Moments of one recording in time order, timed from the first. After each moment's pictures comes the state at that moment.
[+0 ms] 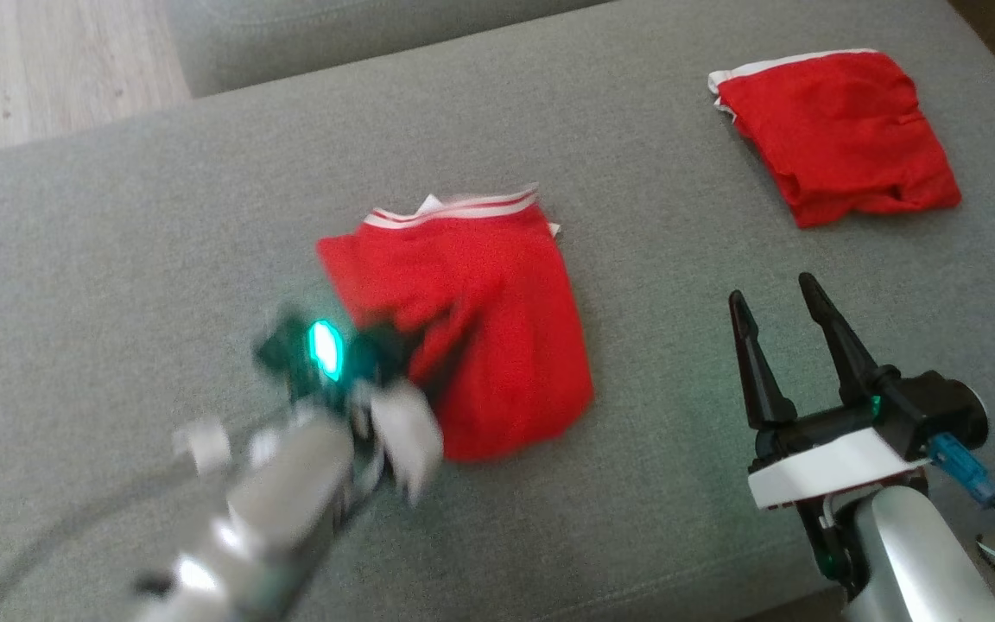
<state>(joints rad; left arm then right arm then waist) -0.70 0.16 -0.91 0.79 -0.41 -0.13 -0.16 -0.14 -0.11 0.17 0.23 0.14 0.12 -0.26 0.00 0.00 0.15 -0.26</state>
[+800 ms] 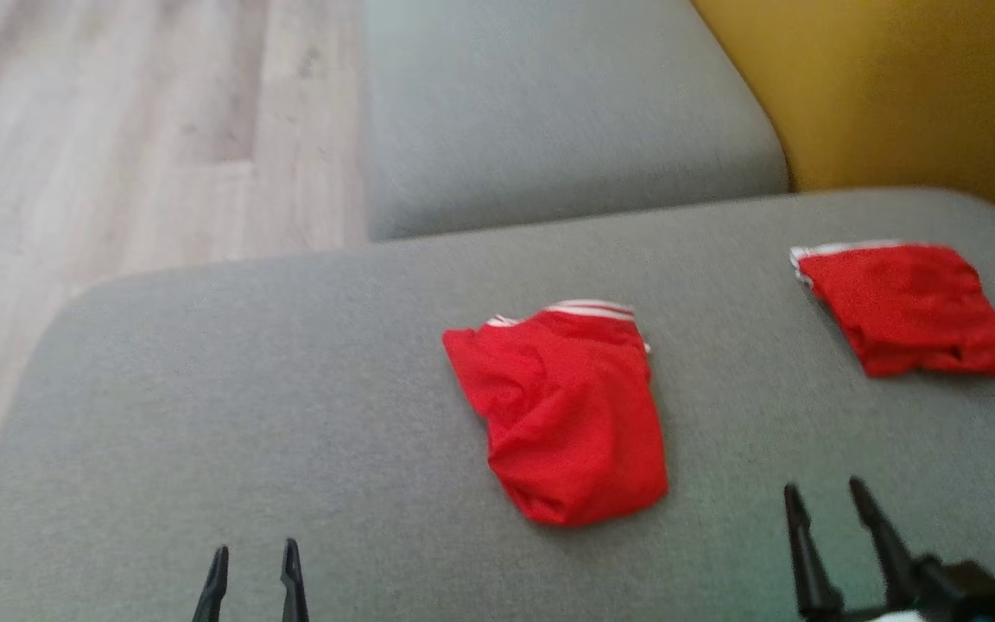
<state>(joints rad) 0.25 0.10 -0.21 0.16 -0.26 0.12 -0.25 0.21 -0.09 0.06 0.19 0.16 0.12 -0.26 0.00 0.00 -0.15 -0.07</state>
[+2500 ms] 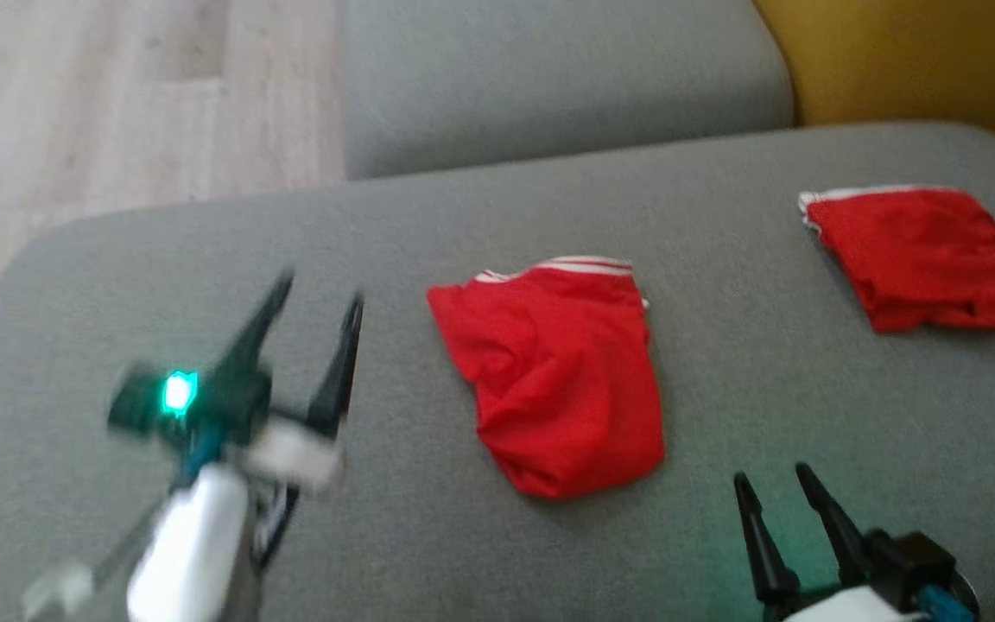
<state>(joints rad) -0.22 0.12 -0.22 0.32 -0.03 -0.11 -0.20 0.16 -0.11 0.17 0.28 0.21 0.12 -0.26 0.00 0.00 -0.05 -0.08</state>
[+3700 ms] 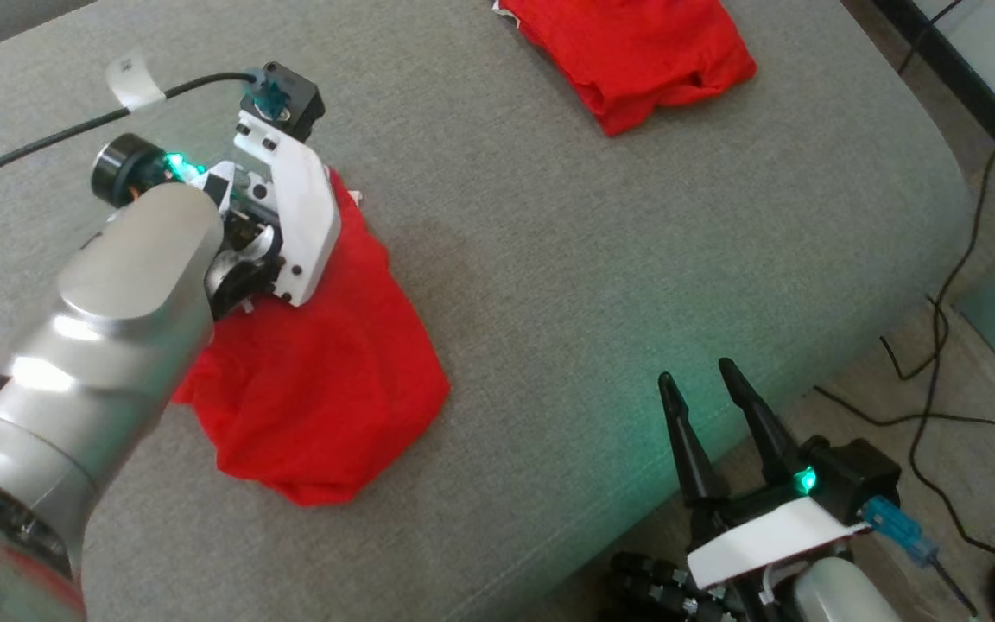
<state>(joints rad) -1.10 0.32 -1.08 0.83 -0.80 -0.13 0.63 -0.03 -0.05 0.29 0.25 0.26 0.12 -0.26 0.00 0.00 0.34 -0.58</state>
